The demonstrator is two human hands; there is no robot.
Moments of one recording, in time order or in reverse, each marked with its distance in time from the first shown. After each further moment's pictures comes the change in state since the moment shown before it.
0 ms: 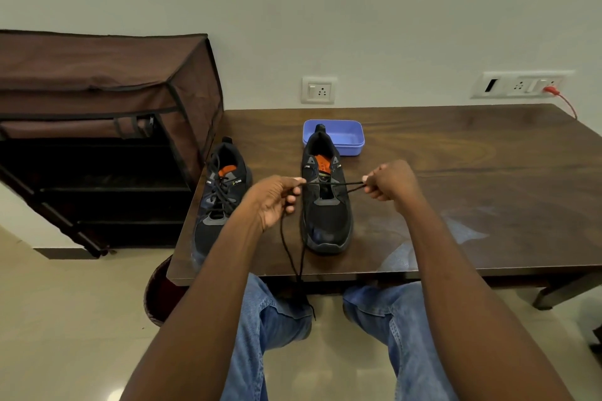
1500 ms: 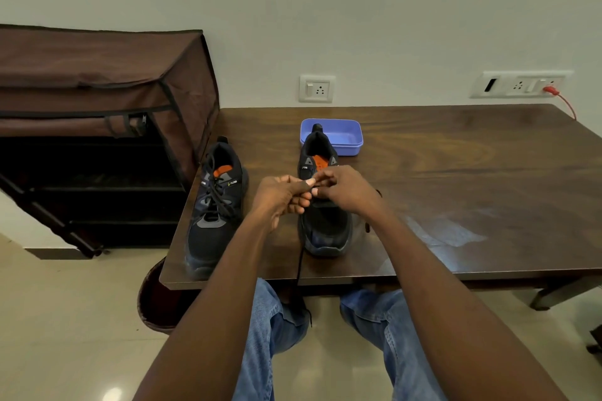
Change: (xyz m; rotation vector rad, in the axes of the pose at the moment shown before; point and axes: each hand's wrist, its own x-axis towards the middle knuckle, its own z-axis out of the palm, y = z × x) left_hand 0.018 -0.011 0.009 0.092 0.063 0.142; right_hand -0.033 -0.018 0.047 -0.242 -0.278 -0.486
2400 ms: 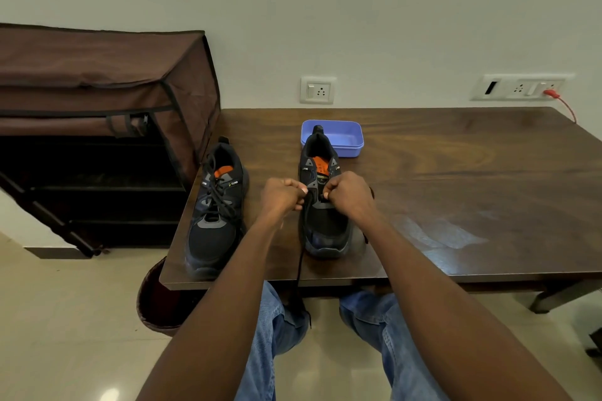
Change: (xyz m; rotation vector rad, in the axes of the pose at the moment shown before) left_hand 0.026 -0.018 0.007 0.227 0.212 0.035; right_hand 0.021 0.024 0.015 -0.230 0.162 0.146
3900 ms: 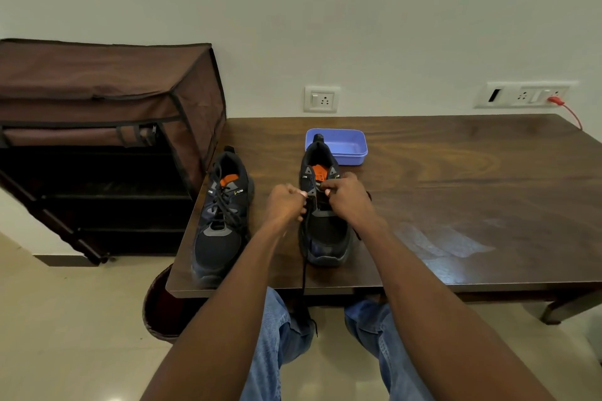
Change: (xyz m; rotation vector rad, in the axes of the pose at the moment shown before) left_hand 0.000 0.002 -0.001 0.107 0.014 0.042; right_hand 0.016 0.002 0.014 0.031 0.048 -0.064
